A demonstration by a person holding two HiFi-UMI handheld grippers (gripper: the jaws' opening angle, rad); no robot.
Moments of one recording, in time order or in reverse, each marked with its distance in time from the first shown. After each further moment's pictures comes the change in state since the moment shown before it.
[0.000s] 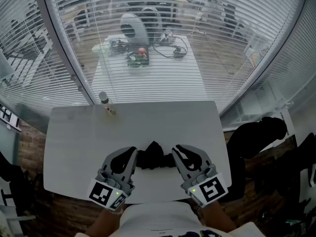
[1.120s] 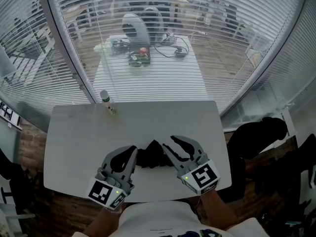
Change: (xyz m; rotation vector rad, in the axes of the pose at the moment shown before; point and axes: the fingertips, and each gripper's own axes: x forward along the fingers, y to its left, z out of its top) left arm -0.005 -0.007 0.002 0.019 0.021 0.001; right arm 0.029 0.005 -0.027 -0.028 0.078 0.099
